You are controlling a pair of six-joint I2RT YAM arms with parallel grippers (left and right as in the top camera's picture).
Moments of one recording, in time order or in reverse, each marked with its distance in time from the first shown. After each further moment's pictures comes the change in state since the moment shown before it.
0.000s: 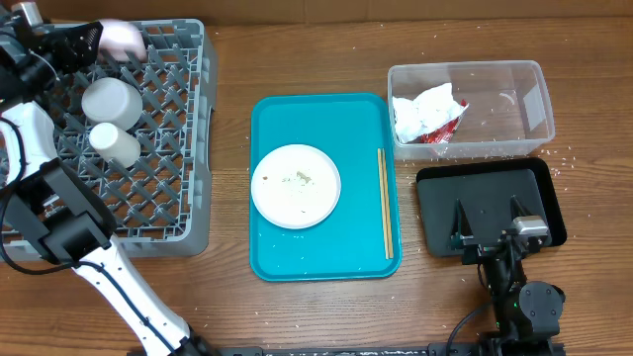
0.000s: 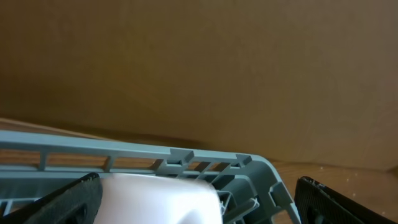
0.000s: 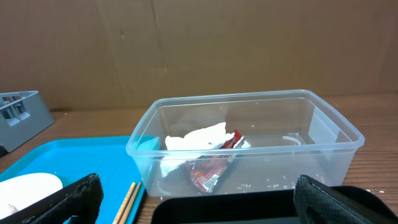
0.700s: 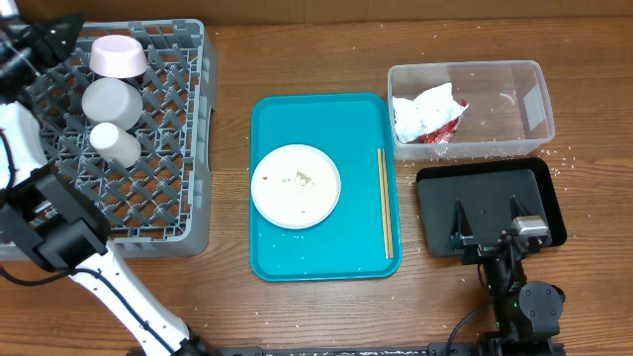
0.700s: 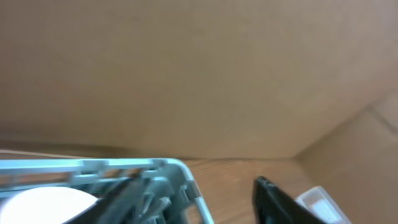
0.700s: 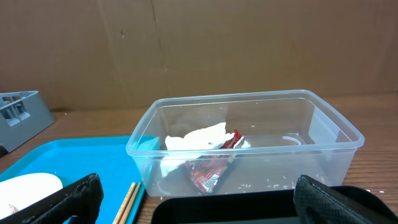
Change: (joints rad) left arm 0.015 -0.059 0.000 0.077 0.288 -0.236; right arm 0.000 0.000 0.000 0.001 0.000 0.000
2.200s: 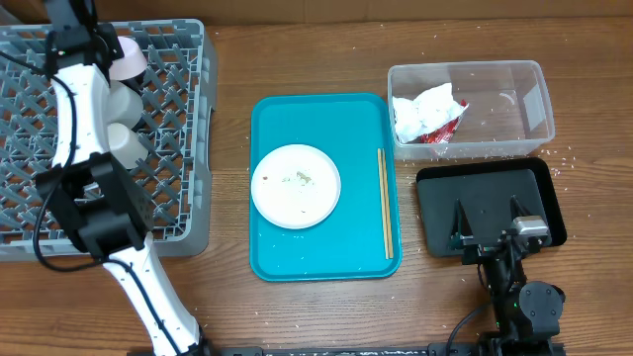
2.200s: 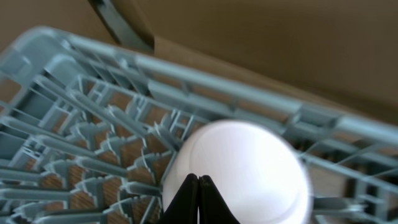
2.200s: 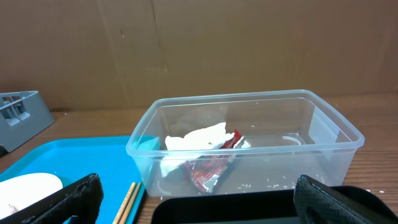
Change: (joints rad) left arm -0.284 -0.117 0.002 -0.541 -1.431 0.468; right arm 0.000 0.000 0.000 0.000 0.000 0.000
